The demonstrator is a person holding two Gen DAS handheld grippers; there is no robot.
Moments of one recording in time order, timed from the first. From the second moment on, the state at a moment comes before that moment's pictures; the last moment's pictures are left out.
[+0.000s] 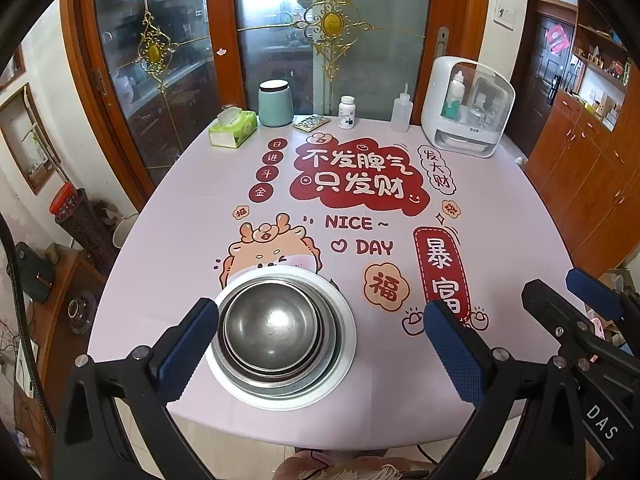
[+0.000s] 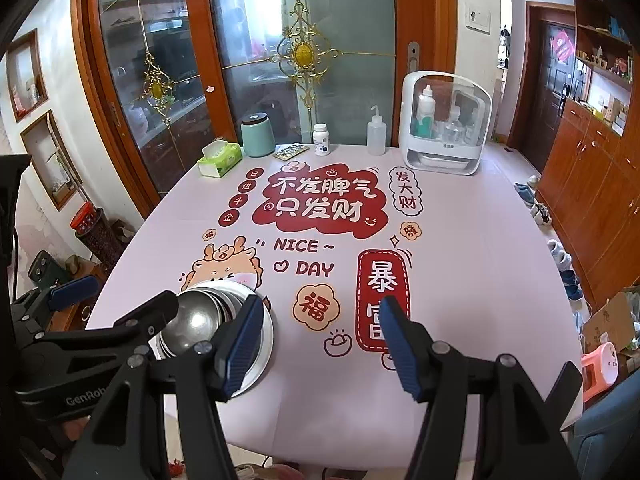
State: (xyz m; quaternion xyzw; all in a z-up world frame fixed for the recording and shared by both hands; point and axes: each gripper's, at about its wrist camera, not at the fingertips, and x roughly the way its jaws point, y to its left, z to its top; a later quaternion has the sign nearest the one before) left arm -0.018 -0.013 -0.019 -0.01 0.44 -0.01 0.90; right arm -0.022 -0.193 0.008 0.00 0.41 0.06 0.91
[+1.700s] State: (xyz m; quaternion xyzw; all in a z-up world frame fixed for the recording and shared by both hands) left arm -0.010 -0.010 -0.022 0.00 0.45 0.00 0.89; right arm -0.021 -0.190 0.008 -0.01 0.41 0.07 0.91
